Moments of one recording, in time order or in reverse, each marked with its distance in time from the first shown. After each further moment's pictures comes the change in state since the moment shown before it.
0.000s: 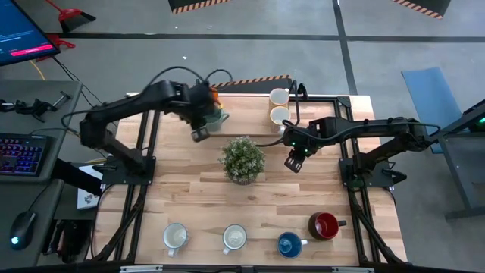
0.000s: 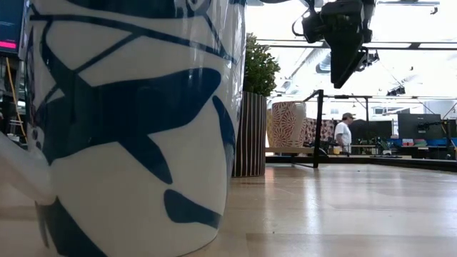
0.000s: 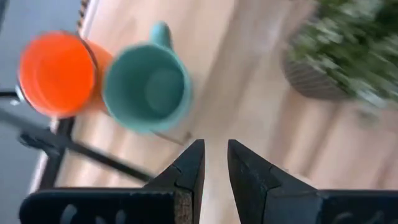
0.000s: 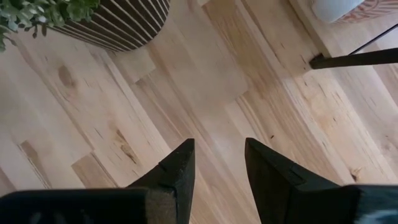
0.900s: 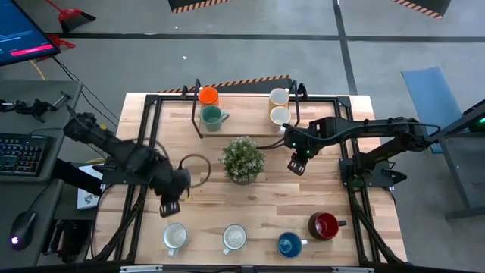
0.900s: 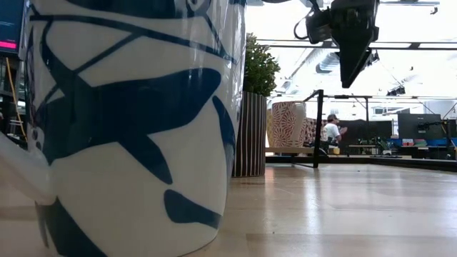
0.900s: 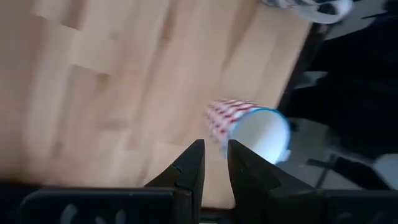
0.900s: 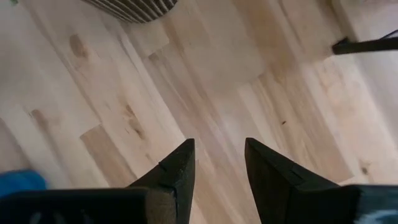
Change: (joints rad) left arm -0.854 -0.186 -0.295 0.109 0.270 -0.908; right arm 0.000 0.000 0.000 -0.039 -0.075 -0.058
